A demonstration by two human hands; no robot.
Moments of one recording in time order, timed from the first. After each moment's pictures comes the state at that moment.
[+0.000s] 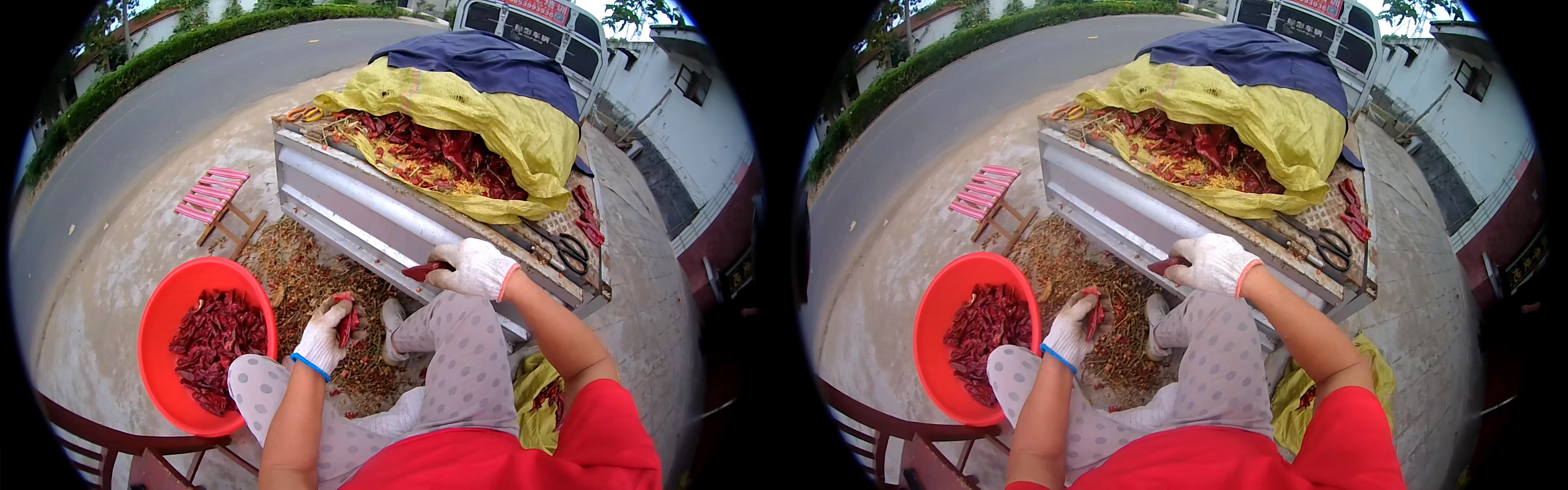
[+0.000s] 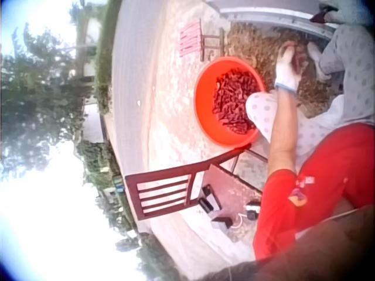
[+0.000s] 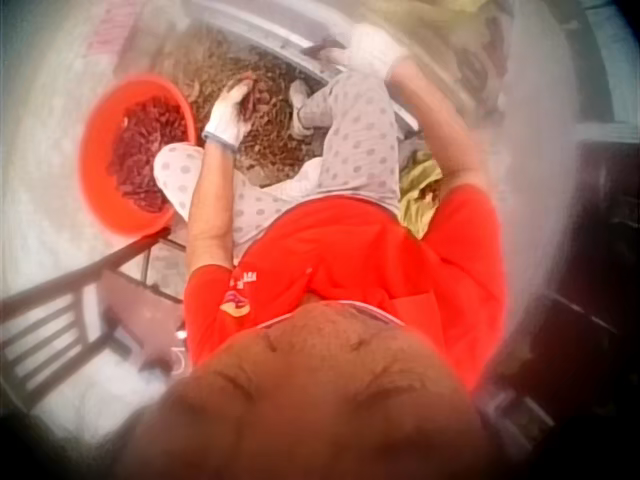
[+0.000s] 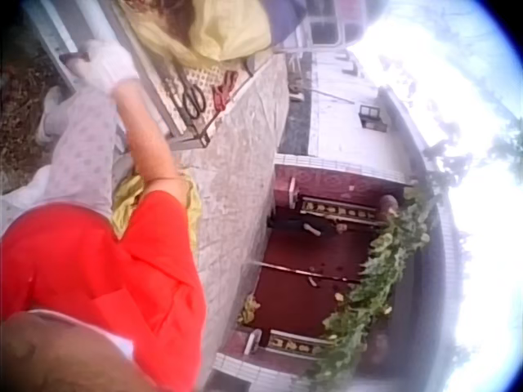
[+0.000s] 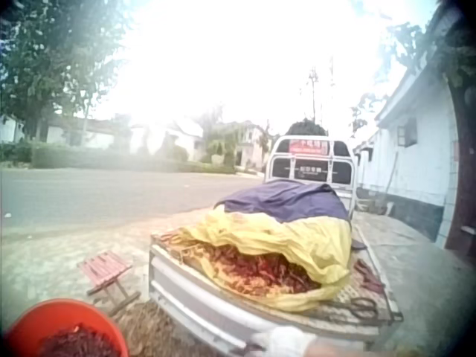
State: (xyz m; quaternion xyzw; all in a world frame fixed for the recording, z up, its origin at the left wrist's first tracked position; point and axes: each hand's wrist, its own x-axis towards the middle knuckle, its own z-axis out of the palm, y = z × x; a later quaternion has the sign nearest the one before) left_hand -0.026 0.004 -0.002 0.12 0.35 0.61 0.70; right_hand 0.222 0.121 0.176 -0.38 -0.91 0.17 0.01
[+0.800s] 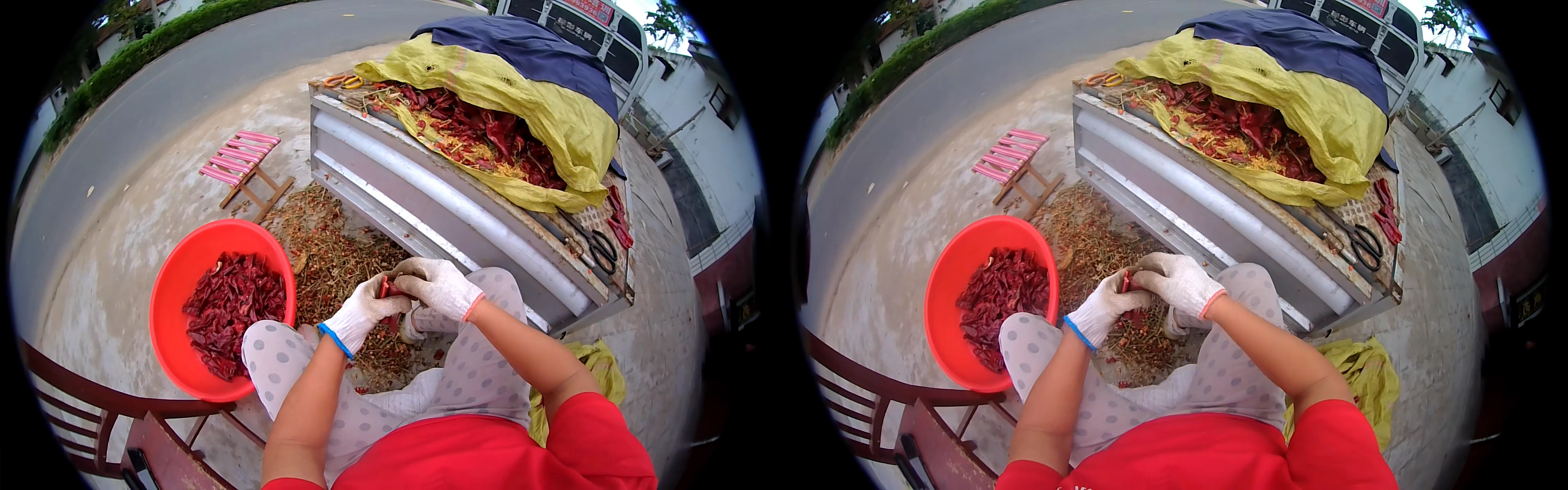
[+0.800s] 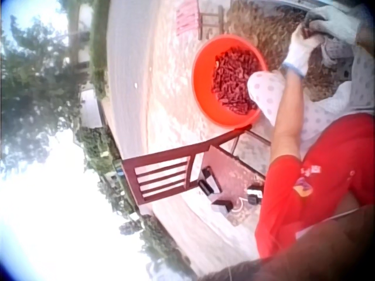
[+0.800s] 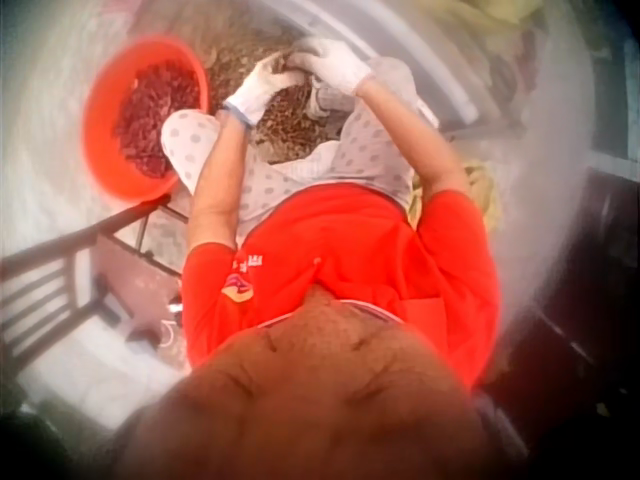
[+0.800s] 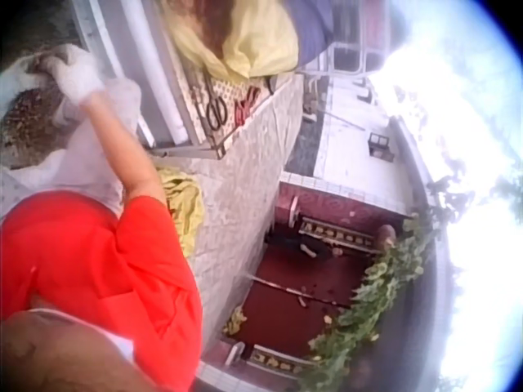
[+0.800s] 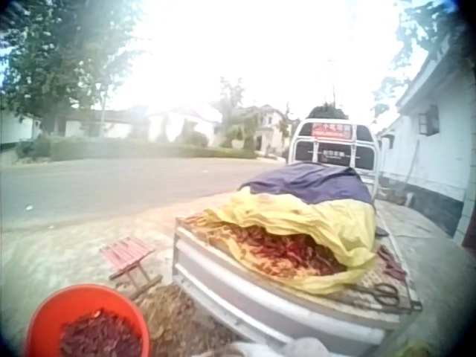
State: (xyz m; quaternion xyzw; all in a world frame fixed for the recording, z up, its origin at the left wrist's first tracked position) left_hand -0.015 -0.004 0.026 0.36 0.44 0.47 0.67; right_hand 0.151 0.076 0.091 -0.33 -0.82 0.45 0.11
